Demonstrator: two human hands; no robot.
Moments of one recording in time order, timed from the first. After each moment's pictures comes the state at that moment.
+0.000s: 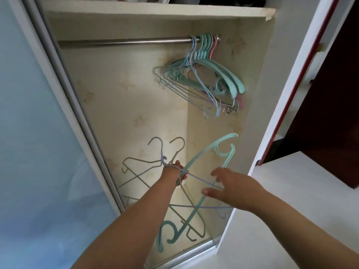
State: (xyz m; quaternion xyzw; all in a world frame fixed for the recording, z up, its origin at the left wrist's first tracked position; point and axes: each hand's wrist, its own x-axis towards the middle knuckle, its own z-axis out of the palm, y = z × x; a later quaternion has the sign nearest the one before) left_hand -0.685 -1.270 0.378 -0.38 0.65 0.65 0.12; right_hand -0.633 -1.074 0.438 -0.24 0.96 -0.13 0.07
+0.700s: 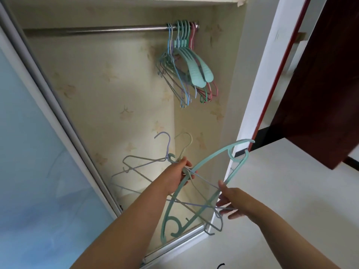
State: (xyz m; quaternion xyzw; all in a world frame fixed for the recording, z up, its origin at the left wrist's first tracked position) left_hand -0.646 -1.225 0.348 -0.16 0.59 0.77 0.18; right_hand -0.615 -1.004 0.353 0.06 0.83 -0.46 0.30
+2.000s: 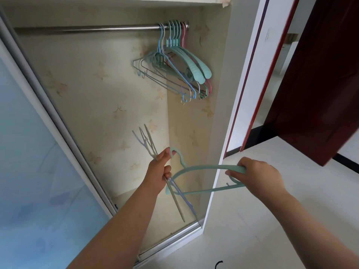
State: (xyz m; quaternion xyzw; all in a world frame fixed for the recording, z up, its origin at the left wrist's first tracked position) left_hand -0.621 -1.223 0.349 -0.17 0.51 0.84 0.00; right_hand -0.598 -0.953 0.420 -0.07 0.99 -0.11 -0.07
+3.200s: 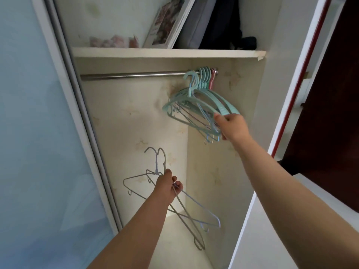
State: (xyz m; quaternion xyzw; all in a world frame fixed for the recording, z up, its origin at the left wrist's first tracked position) left_hand -0.693 -1.304 0.396 -0.28 0.37 0.89 -0.02; right_hand -0.758 -1.129 0.559 -0.06 0.85 -0.50 -0.14
